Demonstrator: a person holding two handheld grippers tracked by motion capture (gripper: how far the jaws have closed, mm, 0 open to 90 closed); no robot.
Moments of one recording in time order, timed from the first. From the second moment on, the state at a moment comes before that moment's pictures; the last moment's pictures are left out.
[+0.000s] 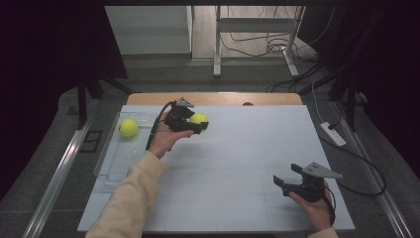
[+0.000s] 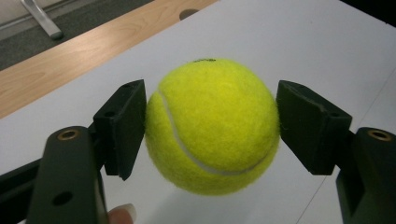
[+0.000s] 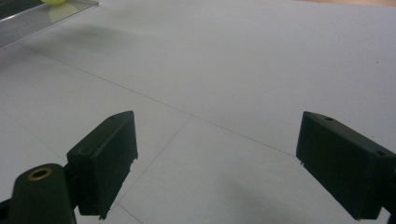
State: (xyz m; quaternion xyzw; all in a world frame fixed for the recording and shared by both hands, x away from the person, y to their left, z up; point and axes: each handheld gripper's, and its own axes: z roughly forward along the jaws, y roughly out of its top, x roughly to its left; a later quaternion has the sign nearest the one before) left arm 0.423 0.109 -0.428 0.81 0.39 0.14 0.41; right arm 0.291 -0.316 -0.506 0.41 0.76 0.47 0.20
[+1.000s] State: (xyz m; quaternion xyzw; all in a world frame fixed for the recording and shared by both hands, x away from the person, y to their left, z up) left arm 0.397 0.139 -0.402 0.79 0.39 0.16 0.45; right arm 0.290 -0.315 -0.506 0.41 0.76 0.47 0.20
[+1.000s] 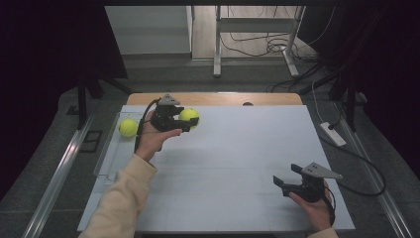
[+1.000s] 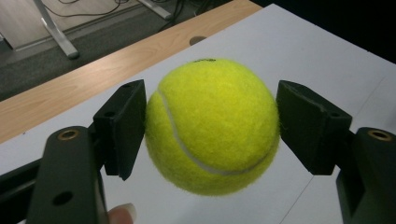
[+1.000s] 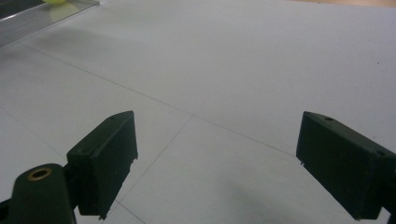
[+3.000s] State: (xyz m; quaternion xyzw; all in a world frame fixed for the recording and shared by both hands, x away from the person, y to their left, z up) left arm 0.367 0.187 -0.397 0.75 0.42 0.20 0.47; right arm 0.290 -0.313 -0.506 0.41 0.76 0.47 0.20
